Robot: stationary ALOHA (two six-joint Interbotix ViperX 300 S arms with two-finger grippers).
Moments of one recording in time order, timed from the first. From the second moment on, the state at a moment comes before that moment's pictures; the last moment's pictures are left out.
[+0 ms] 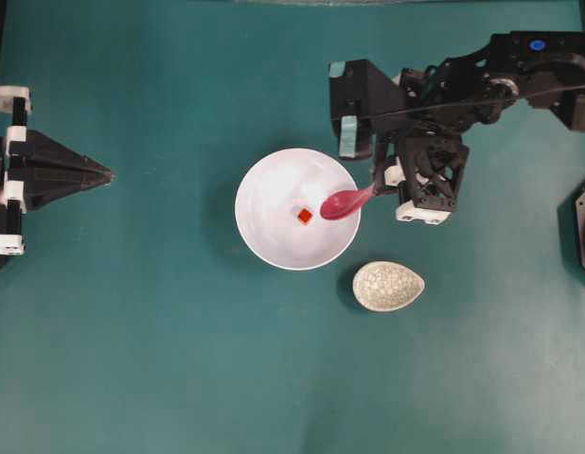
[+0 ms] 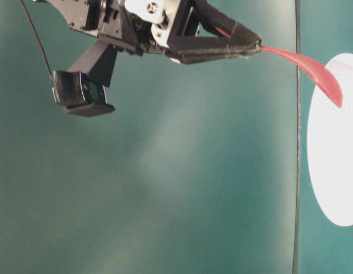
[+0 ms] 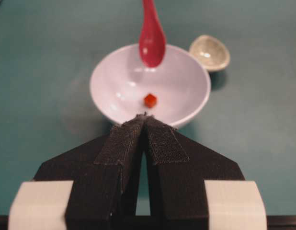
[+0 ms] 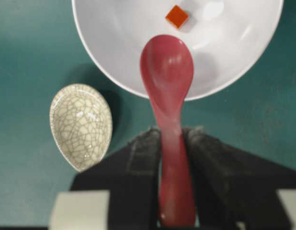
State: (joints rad) left arm 0.05 -0.97 1.18 0.02 0.06 0.02; right arm -0.23 -0.11 0.41 0.30 0.92 -0.31
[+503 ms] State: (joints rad) left arm 0.05 -0.97 1.18 0.02 0.06 0.02; right arm -0.23 -0.02 0.35 0.27 0.98 -0.31
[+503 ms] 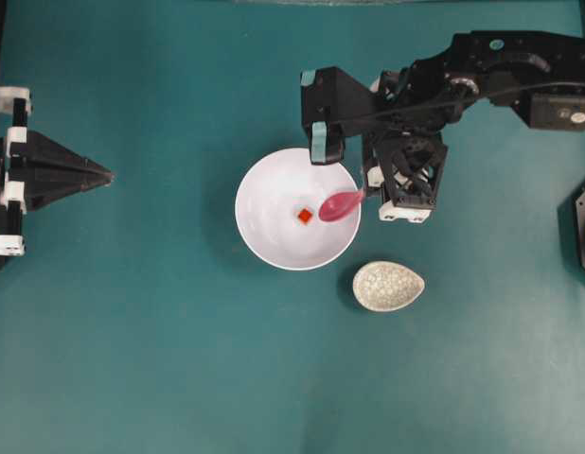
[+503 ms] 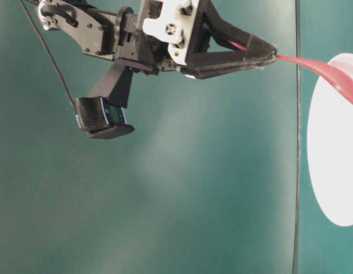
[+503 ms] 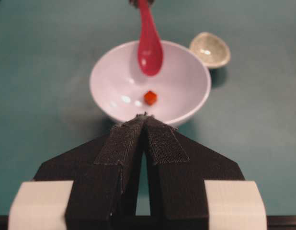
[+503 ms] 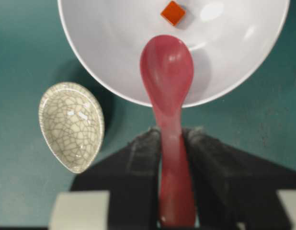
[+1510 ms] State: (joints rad) left arm 0.05 -0.97 1.19 0.02 0.05 0.02; right arm -0.22 0.09 0.29 0.24 0.95 -0.31
